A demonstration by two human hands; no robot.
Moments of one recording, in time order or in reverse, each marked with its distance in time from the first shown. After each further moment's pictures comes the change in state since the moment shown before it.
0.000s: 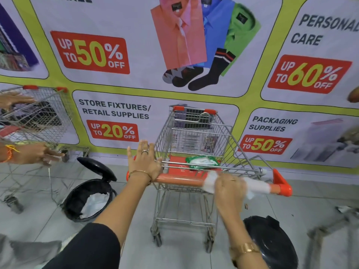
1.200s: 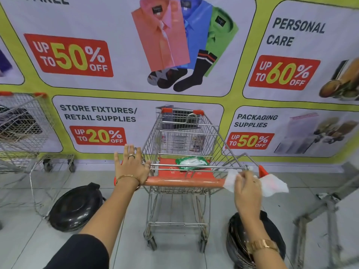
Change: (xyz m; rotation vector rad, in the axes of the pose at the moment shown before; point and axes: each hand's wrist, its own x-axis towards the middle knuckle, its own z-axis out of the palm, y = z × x) left_hand -0.010 -0.002 -0.003 -0.004 0.001 -0.003; right_hand 0.003 0.063 -0.031 0.214 0.168 0.131
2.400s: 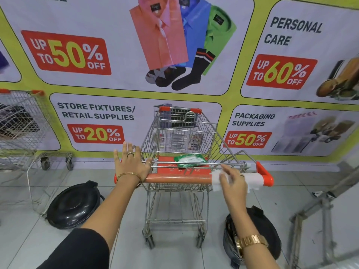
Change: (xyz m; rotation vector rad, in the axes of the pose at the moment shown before) left_hand -0.008 0.012 -0.005 0.002 -0.017 -0.028; right_hand -0.006 -0.021 0.002 0.380 -0.148 0.110
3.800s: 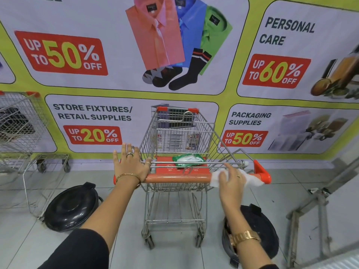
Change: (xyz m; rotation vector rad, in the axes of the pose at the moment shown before) left_hand -0.001 -0.002 0.002 -0.005 0.011 0.018; right_hand -0.003 0.002 0.010 -0.205 0.109 0.052
